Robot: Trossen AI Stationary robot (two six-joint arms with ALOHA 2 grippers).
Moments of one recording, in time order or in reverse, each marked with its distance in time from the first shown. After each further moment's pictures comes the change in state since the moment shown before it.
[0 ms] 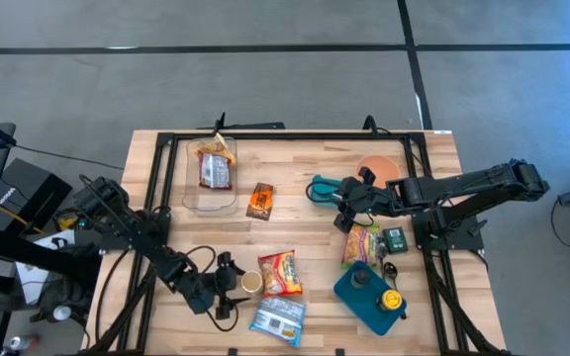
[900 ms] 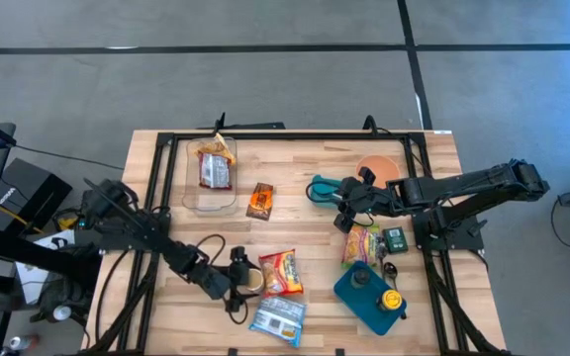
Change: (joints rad) left arm 0.138 0.070 0.001 0.137 0.159 0.202; right arm 0.000 0.000 0.000 0.002 0.000 0.000
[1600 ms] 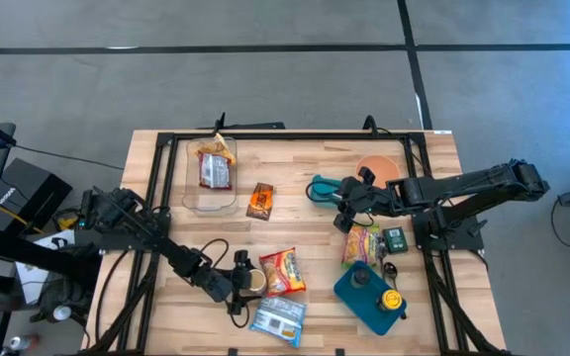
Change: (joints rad) left arm -0.001 0.111 0.000 0.134 -0.003 0.059; right arm 0.000 0.000 0.000 0.005 0.000 0.000
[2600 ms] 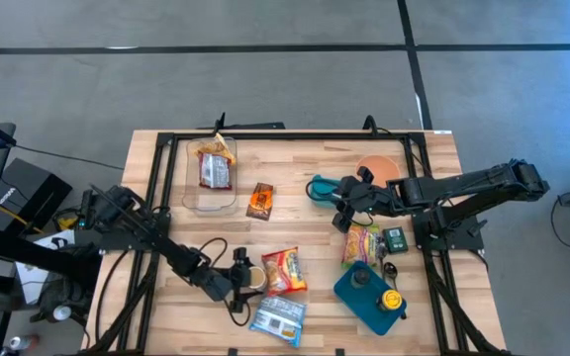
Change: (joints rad) left arm 0.000 -0.028 -0.001 0.005 -0.068 -0.009; right arm 0.000 0.000 0.000 0.040 0.000 0.000
